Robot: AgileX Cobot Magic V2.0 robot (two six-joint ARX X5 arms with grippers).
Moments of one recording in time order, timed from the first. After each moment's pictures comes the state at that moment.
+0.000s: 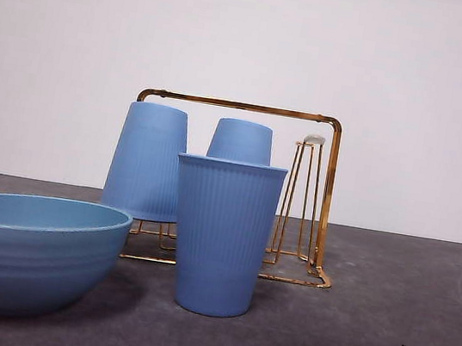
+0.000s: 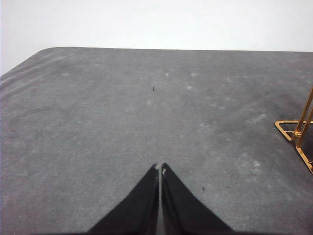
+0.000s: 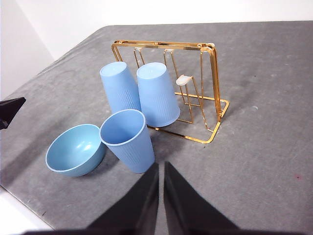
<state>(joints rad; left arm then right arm) 0.01 0.00 0.03 -0.18 -0.02 -0.01 0.56 0.21 0.76 -0.87 -0.10 0.28</state>
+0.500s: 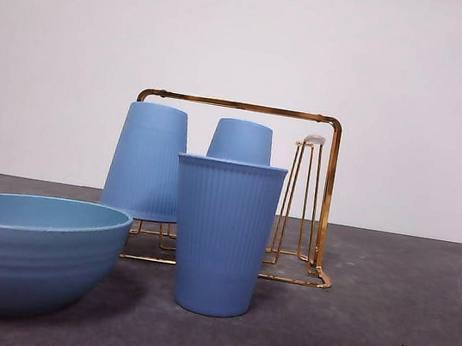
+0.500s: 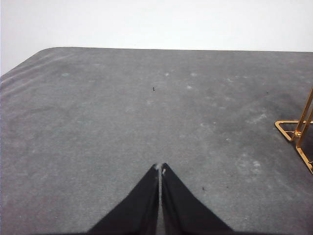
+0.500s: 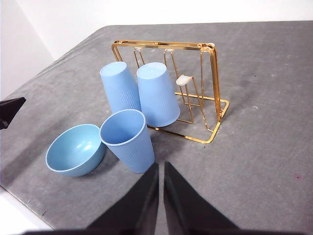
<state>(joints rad) 0.01 0.01 0.03 -0.18 -0.02 -0.01 0.56 0.21 0.76 -0.87 -0.10 0.28</state>
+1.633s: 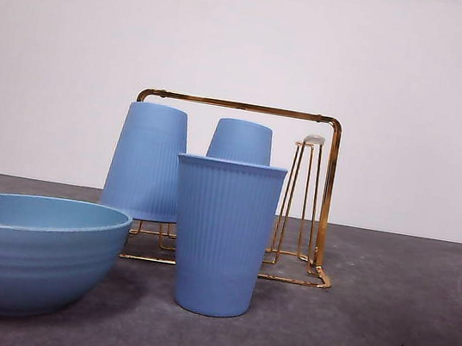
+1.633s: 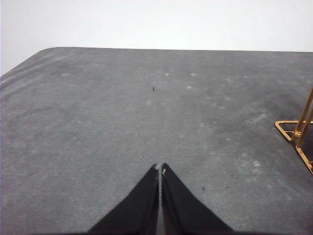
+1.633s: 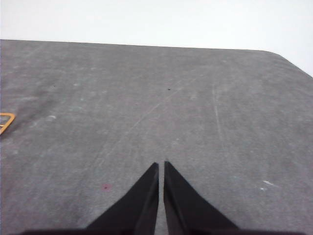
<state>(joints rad) 0.01 0.01 0.03 -0.18 -0.02 -0.01 -0.01 0.01 0.02 -0.17 0.04 0.00</state>
